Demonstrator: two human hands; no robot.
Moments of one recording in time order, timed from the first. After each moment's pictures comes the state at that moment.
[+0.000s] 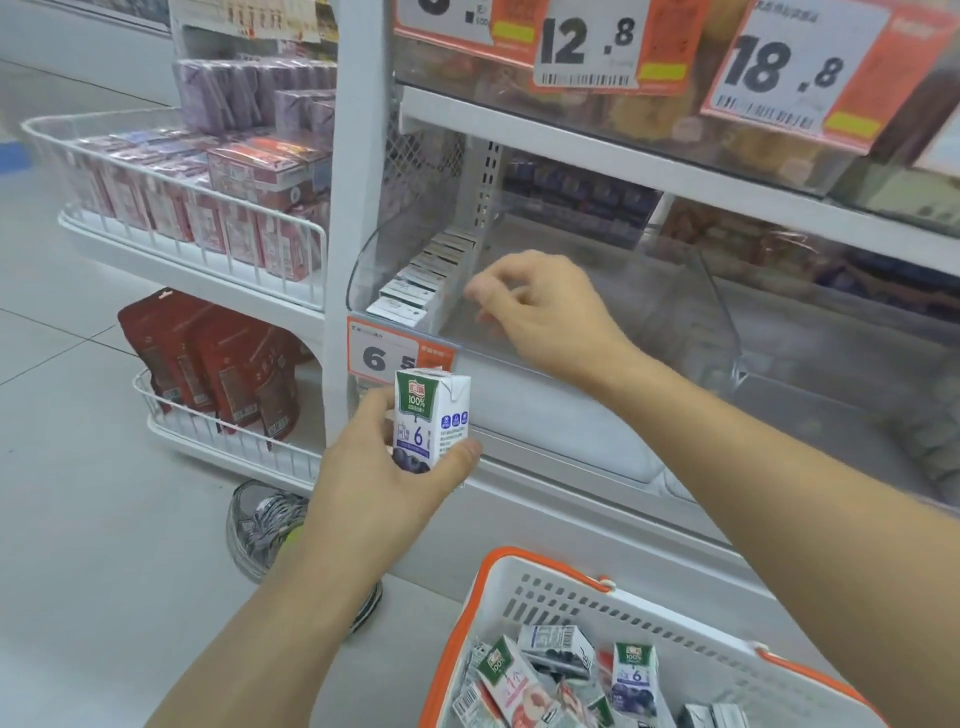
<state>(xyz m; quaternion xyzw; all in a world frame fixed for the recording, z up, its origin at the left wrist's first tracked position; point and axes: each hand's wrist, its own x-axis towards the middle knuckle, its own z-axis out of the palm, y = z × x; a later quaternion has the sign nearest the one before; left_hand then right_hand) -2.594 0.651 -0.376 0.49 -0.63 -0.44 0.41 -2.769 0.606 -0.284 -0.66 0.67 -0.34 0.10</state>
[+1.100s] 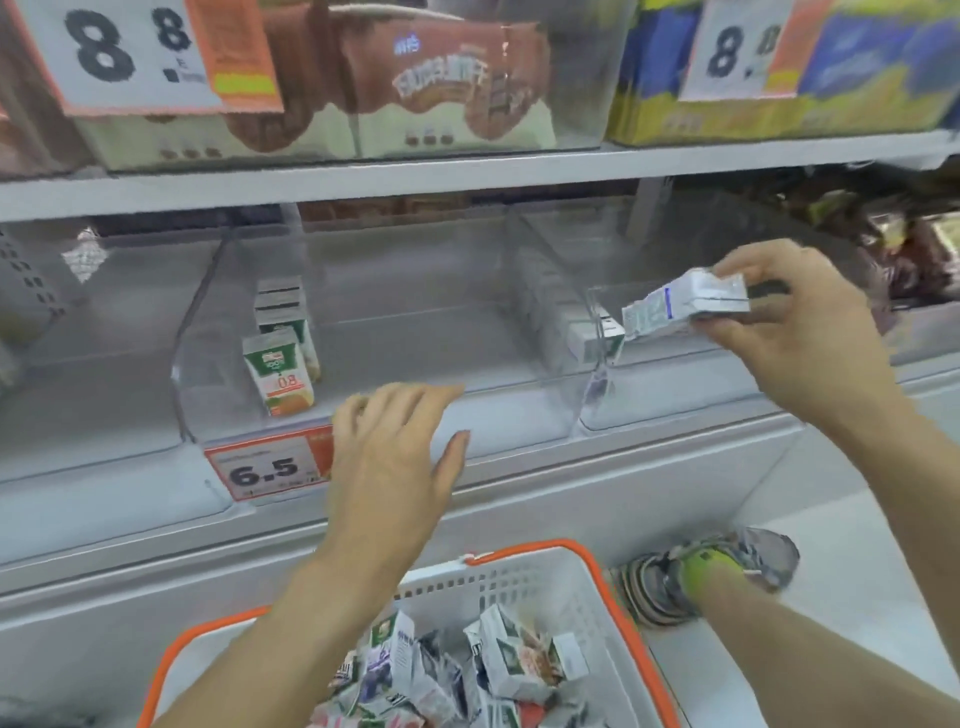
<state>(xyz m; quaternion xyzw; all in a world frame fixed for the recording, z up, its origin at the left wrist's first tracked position) -2.912 0.788 -0.375 0.17 -0.91 -0.06 0.37 -3.125 1.012 -0.281 -0.34 0.83 -0.42 -0.15</state>
